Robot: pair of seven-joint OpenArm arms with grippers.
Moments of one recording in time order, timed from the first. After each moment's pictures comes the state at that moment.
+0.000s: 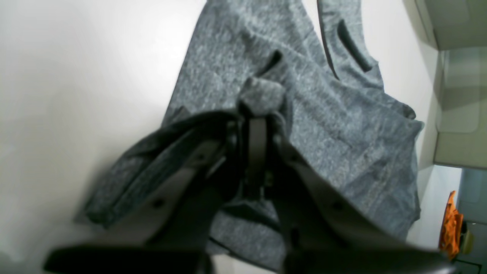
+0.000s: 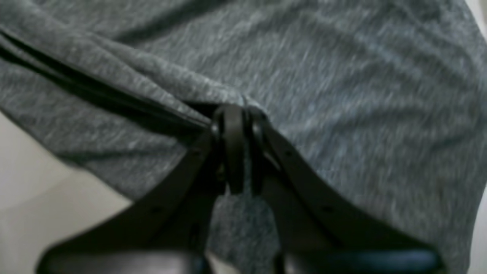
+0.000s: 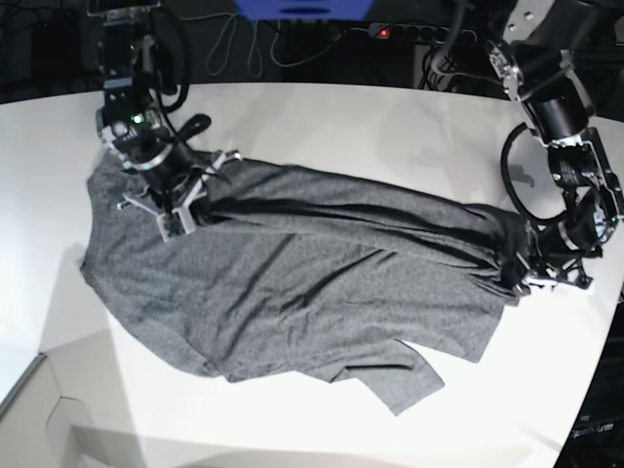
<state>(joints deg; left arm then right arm) -16.6 -14.9 -31.4 64.7 -41.9 -13.4 56.6 -12.5 6.5 2.4 97.2 1.8 21.0 -29.6</state>
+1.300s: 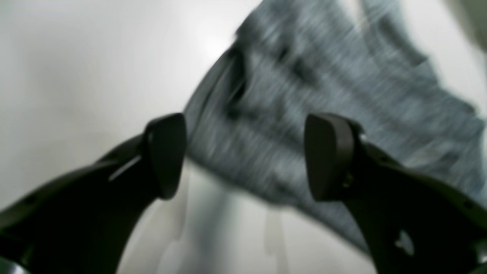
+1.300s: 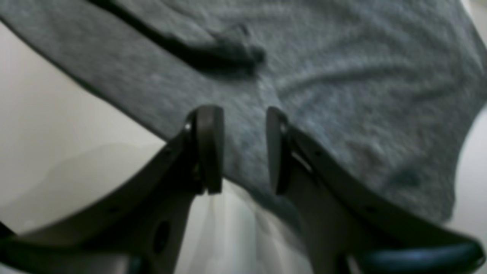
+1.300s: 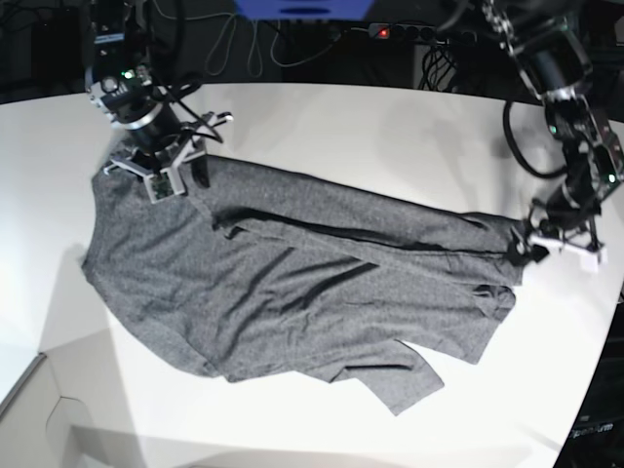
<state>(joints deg) -4.3 -14.1 -31.8 76.8 -37.0 -13.7 50.0 -23.7 6.5 5.0 107.8 1.6 21.0 -29.7</state>
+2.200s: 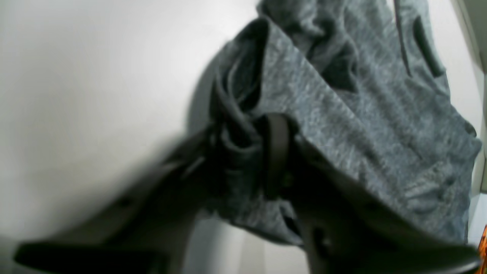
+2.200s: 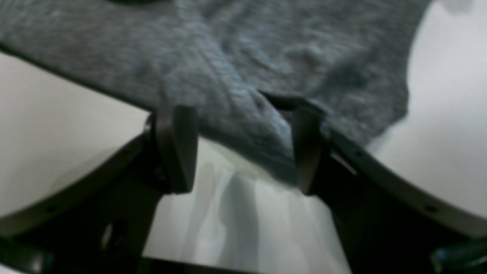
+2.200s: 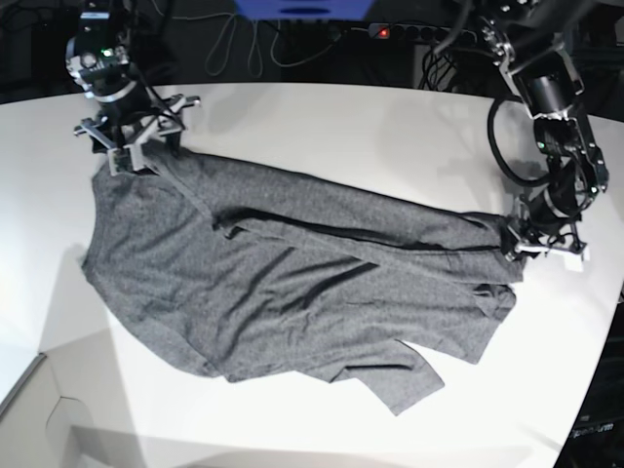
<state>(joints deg) -11.0 -13.8 -31.3 60.4 -37.1 -14.3 43.6 -29.7 3.5 15.3 107.5 1.9 20.9 -28.9</state>
